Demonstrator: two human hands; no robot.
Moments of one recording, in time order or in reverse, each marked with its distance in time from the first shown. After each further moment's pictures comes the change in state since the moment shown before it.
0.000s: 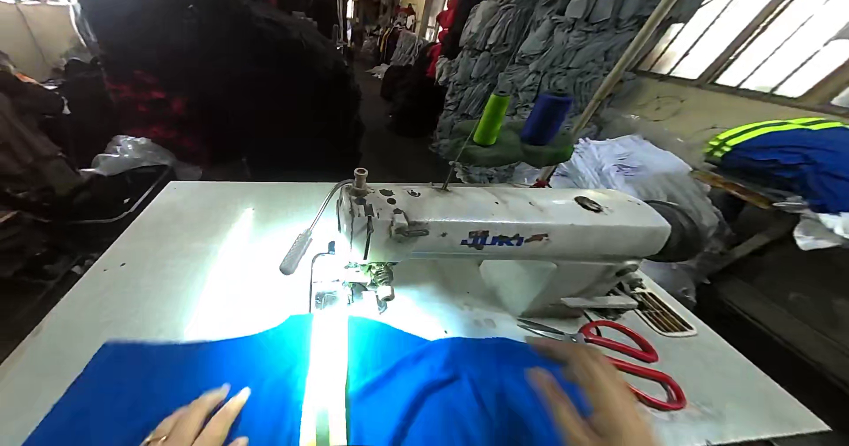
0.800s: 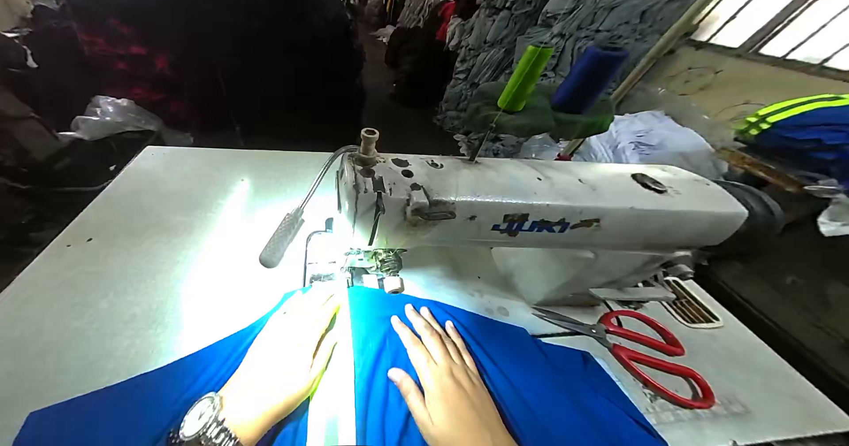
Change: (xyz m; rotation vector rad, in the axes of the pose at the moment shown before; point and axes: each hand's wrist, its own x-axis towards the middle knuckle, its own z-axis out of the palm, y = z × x) left_hand 0.138 0.018 0.084 -0.023 0.194 0.391; right_hand 0.021 -0.027 0.140 -0.258 -0.139 -0.217
